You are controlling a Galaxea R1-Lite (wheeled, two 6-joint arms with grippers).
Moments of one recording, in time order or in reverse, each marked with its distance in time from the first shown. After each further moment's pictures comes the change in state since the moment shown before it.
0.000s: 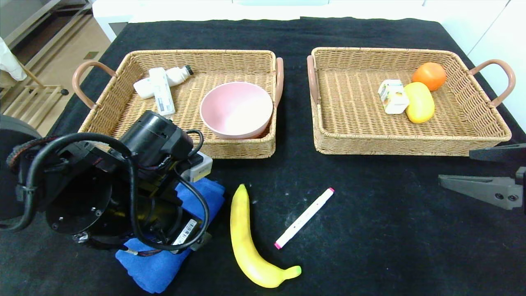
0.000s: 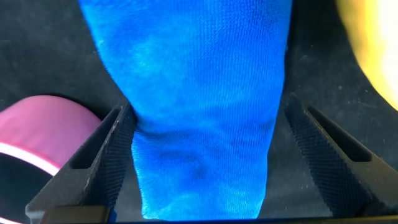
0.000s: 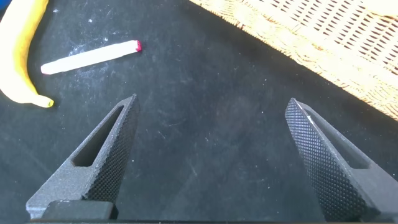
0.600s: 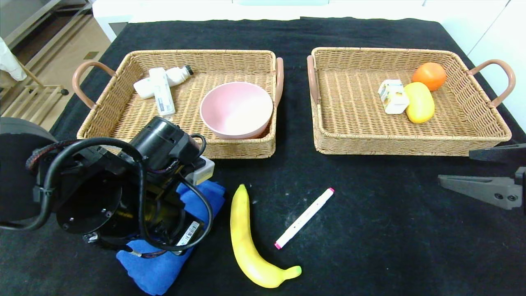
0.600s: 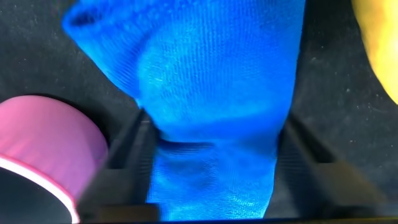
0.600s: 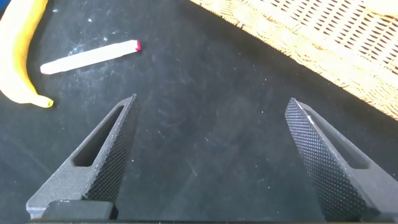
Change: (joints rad) left arm 0.001 0.020 0.003 0.005 -0.007 -0.011; right arm 0.000 0.001 0.000 -0.001 0.000 -0.001
